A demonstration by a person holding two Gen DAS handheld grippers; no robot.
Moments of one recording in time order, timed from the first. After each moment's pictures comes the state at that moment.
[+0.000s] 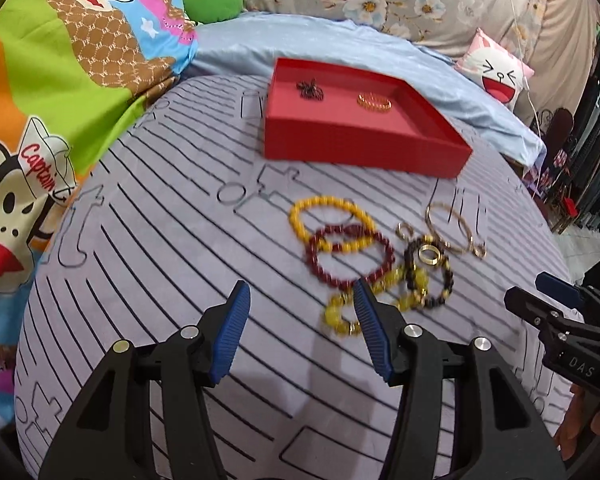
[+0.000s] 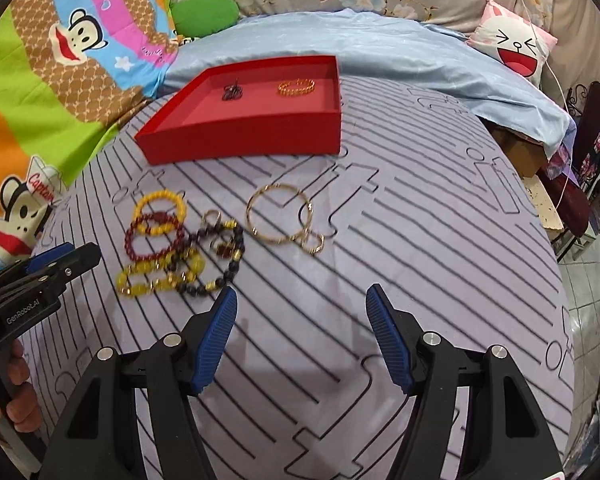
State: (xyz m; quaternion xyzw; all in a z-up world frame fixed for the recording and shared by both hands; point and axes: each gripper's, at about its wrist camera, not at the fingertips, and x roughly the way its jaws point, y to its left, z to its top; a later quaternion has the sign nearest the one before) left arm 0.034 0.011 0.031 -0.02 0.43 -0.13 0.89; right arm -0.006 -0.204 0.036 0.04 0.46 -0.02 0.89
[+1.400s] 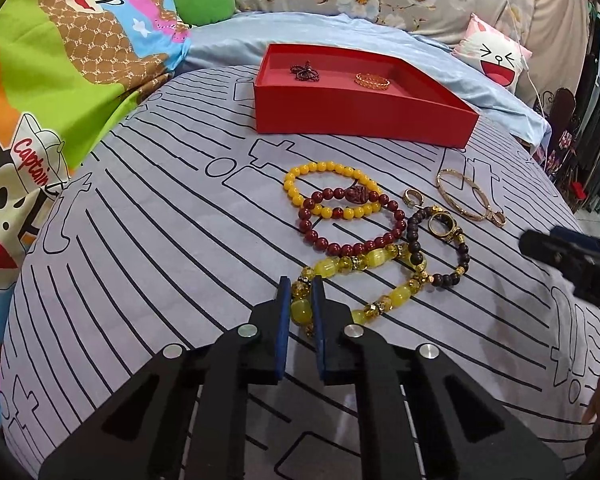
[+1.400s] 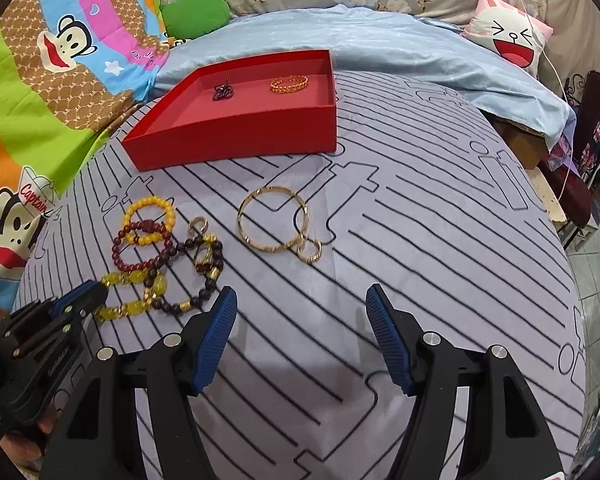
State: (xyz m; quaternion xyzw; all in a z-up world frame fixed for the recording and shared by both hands) left arm 0.030 0.000 0.002 0.01 0.42 -0.12 0.90; right arm 0.020 -0.210 0.031 0.05 0.46 -0.03 0.89
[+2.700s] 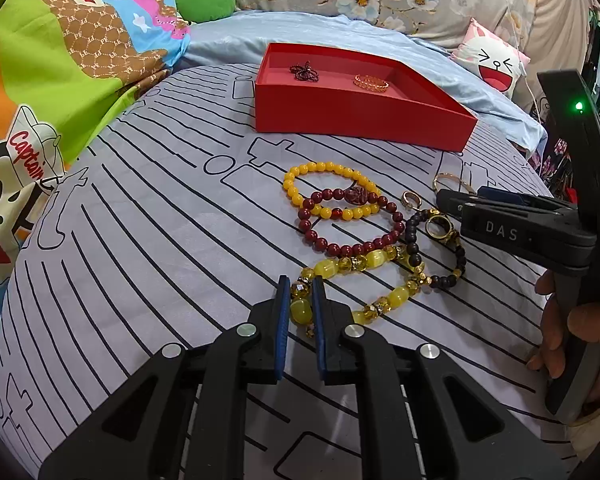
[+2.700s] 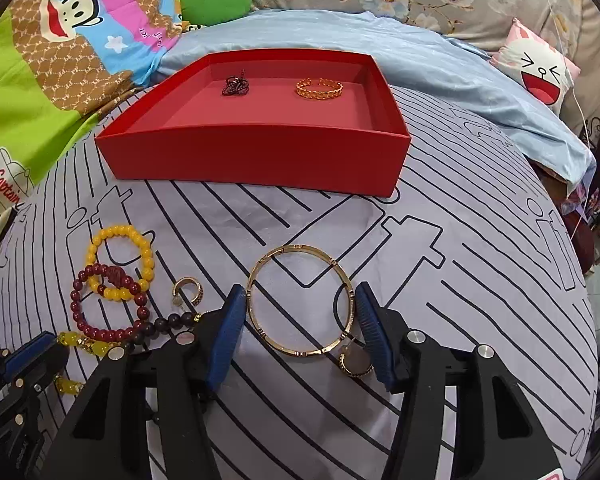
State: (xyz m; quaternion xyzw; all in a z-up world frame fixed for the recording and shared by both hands) left arm 0.030 0.004 0.001 -0.01 0.42 -0.13 0.90; right arm 0.087 -0.180 0.003 -0.01 0.45 -0.02 0.89
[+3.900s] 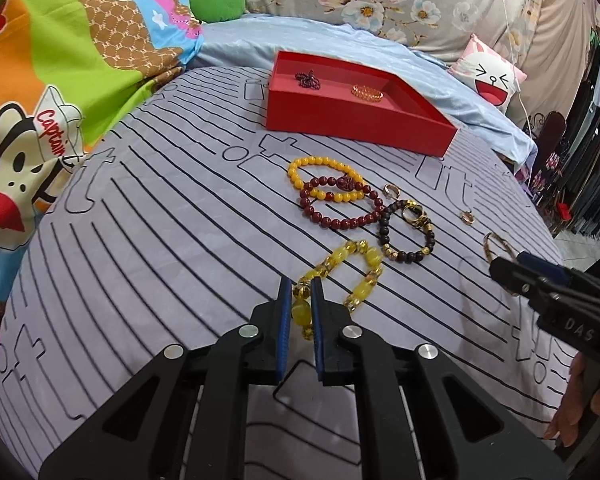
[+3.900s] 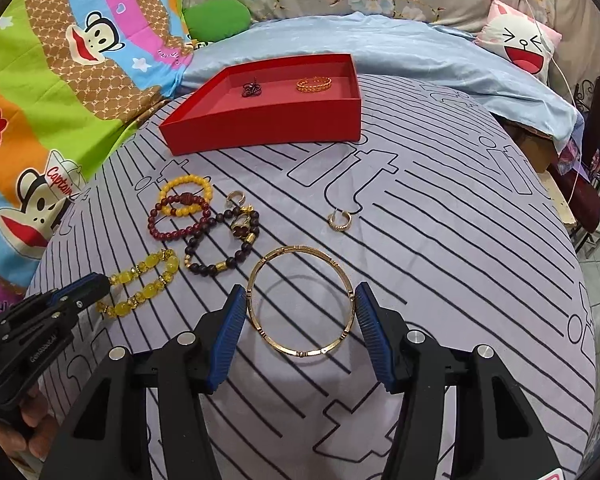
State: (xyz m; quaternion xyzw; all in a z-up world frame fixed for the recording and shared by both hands) left arm -0.010 0.024 0.022 -0.04 0.42 -0.13 0.90; right arm -0.025 -0.191 0.032 0.05 0.44 0.01 0.90
